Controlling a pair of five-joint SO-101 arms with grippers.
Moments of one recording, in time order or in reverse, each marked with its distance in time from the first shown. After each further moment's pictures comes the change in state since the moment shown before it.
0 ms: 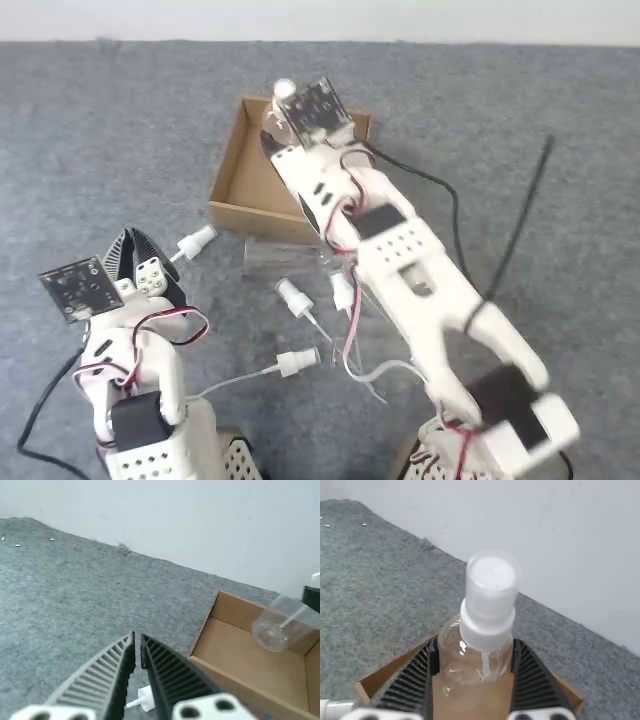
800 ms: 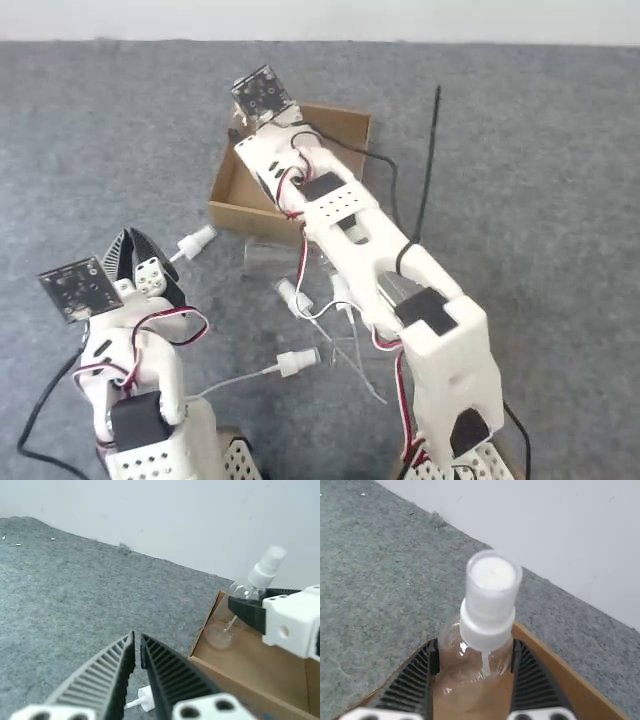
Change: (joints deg) left arm -0.1 0.0 0.0 0.0 0.0; right arm -3.3 32.8 -28.6 0.0 0.0
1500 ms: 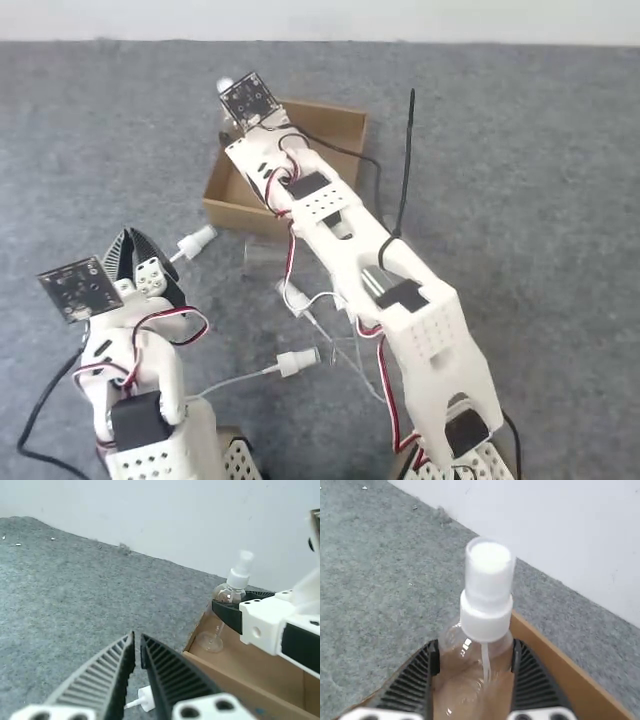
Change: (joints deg) left arm 0.0 0.0 0.0 0.0 0.0; right arm -0.6 13.0 -13.3 0.0 0.3
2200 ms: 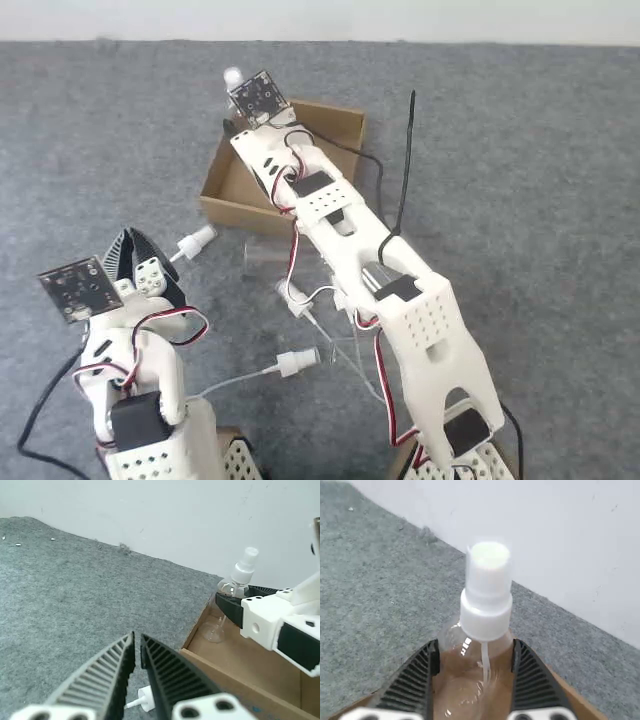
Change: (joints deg) left arm 0.0 0.0 0.0 0.0 0.0; right arm 1.5 4.8 -2.9 -8.0 0.0
